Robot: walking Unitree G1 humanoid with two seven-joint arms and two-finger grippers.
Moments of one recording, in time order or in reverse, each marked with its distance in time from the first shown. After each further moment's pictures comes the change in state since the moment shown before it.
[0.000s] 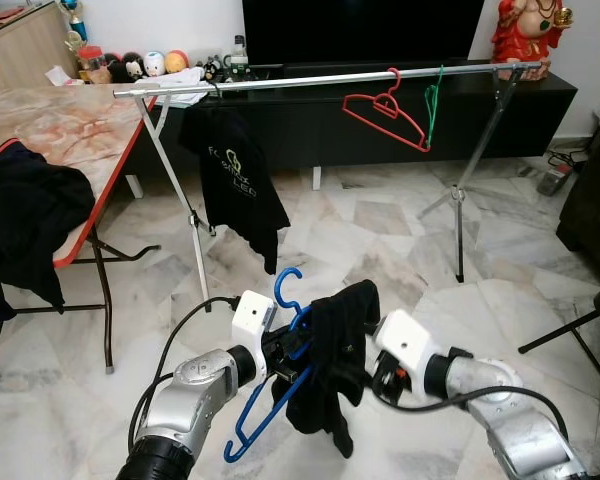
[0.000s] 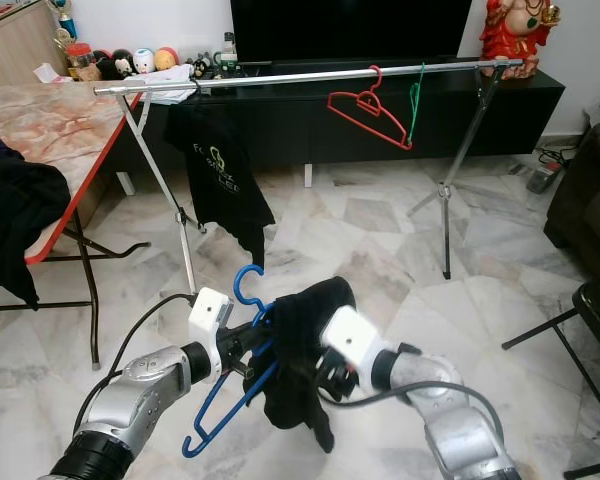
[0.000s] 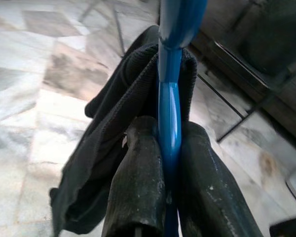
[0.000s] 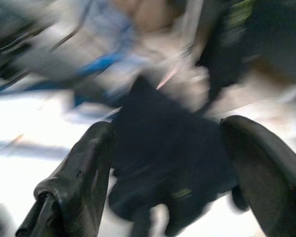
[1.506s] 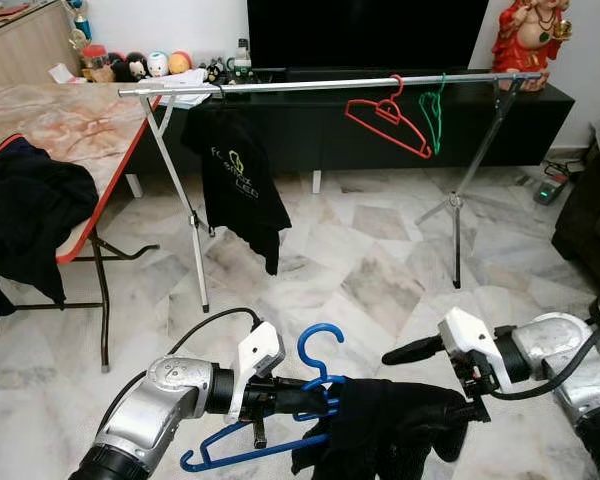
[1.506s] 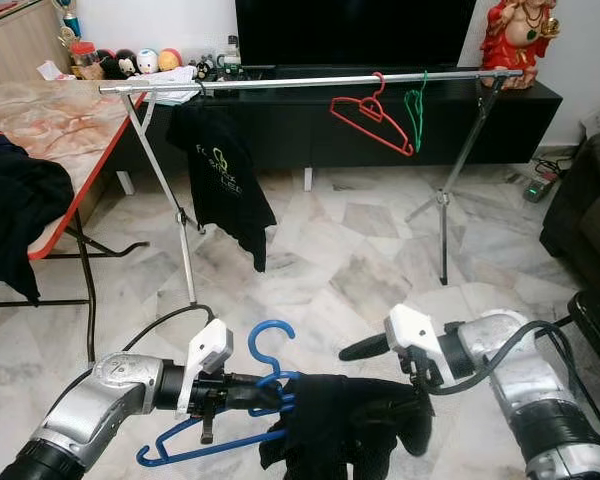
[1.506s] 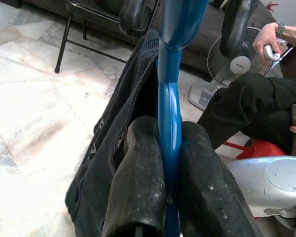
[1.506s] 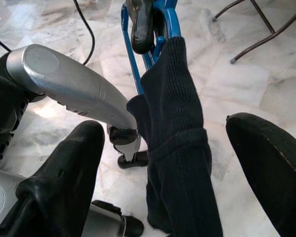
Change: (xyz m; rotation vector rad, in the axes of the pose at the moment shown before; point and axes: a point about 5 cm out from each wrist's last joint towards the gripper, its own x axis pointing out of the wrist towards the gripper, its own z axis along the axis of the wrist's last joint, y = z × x) left arm -0.033 -0.025 0.000 0.224 0.170 -0.603; right arm -0.037 -0.025 -0.025 -0.018 0.103 0.841
